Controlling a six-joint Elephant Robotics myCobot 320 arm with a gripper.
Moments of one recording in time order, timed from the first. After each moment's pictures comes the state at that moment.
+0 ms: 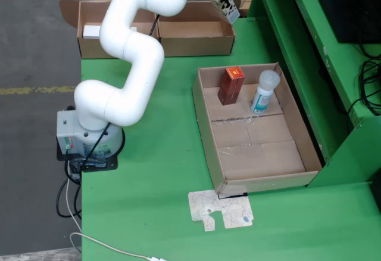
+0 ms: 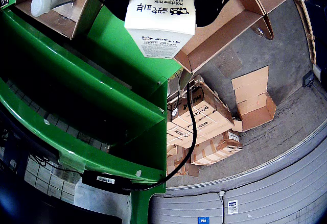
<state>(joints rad) 1.03 -0.99 -0.03 0.25 1.27 0.25</state>
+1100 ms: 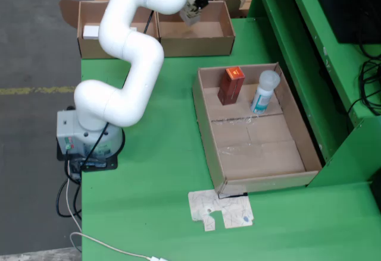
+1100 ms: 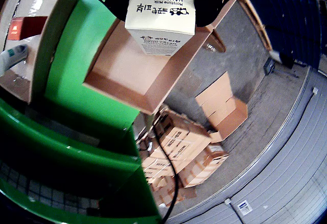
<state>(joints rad) 1.01 -0.92 -0.03 0.05 1.59 0.55</state>
